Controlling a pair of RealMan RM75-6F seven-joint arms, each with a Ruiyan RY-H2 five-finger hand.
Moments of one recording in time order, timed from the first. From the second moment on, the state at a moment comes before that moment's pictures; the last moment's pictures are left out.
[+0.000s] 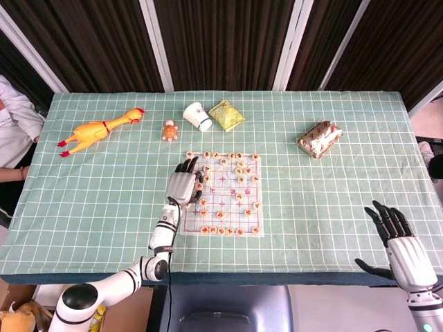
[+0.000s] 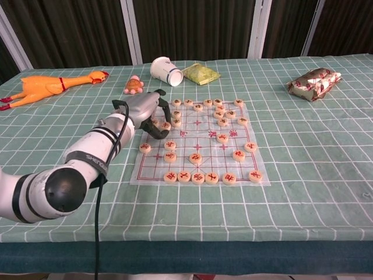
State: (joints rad) left arm -0.99 -2.13 -0.39 -0.68 1.02 0.88 0.27; right arm 0.03 -1.03 -0.02 -1.75 -1.65 1.53 0.04
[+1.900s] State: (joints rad) left arm -1.09 -2.25 -0.43 -0.50 1.09 0.88 0.13; right arm 0.03 -1.00 -0.03 -1.73 -1.68 1.54 0.13
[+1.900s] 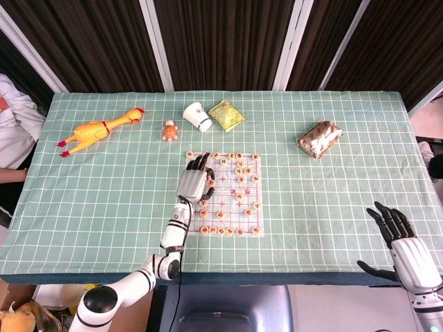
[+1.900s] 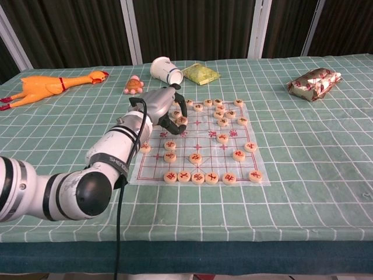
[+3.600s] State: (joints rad) left arm -0.72 -1.90 -0.17 -1.30 1.06 1.08 0.48; right arm 0.04 -1.00 -0.07 -1.72 -1.78 1.57 0.16
